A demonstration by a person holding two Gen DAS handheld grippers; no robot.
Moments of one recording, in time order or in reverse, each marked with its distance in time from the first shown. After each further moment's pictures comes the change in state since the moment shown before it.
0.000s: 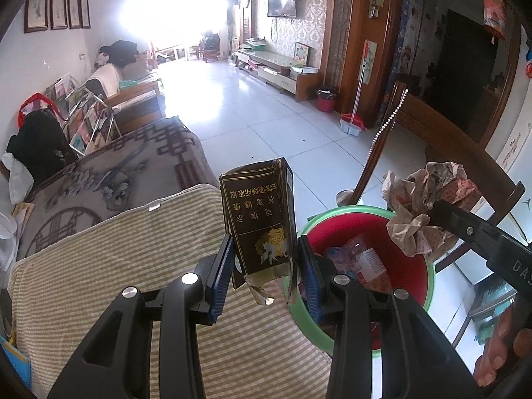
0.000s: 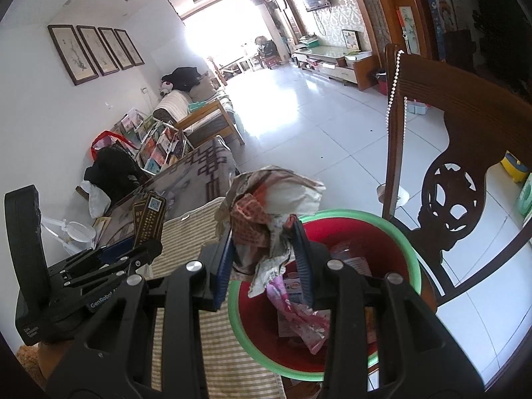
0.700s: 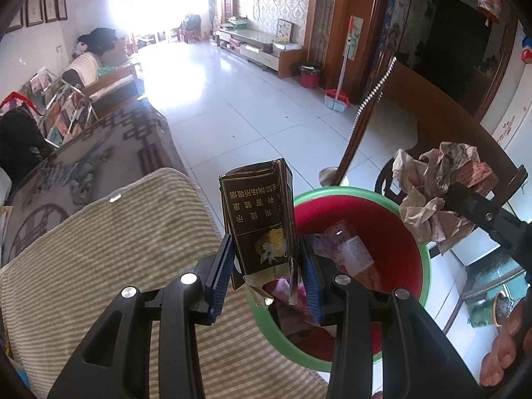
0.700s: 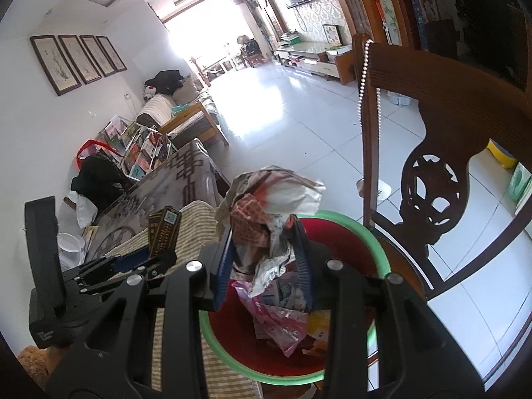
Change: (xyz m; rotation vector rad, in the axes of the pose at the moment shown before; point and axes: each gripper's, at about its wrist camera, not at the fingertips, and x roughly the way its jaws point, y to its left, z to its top) left arm 0.051 -0.034 0.004 0.038 0.112 -0.065; right arm 0.001 -0.040 0.006 0.058 0.007 -0.055
